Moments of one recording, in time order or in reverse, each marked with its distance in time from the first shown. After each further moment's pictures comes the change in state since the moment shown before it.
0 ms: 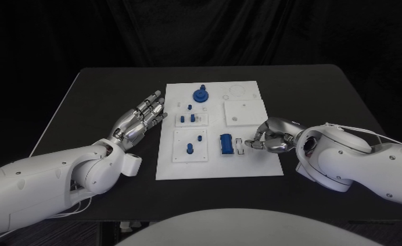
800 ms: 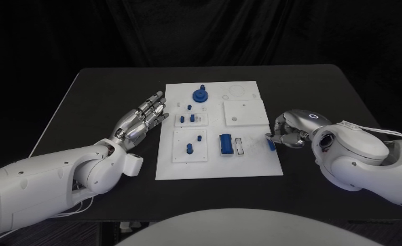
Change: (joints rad) left arm -0.001 0.013 0.000 -0.006 0.000 0.004 0.000; left_hand 0.000 0.000 0.003 -0.003 0.004 0.006 0.013 0.000 0.001 0.000 0.000 0.004 0.001 0.004 0.004 0.000 0.000 0.000 0.000 0.000 0.000 0.001; right arm 0.000 -0.065 0.000 -0.014 -0.361 0.012 -0.141; right_hand 0.035 -0.014 -0.036 0.036 0.015 -0.079 -0.006 0.096 0.126 0.000 0.000 0.000 0.000 0.000 0.000 -0.004 0.000 0.000 0.000 0.000 -0.010 0.000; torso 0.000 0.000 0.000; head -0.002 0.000
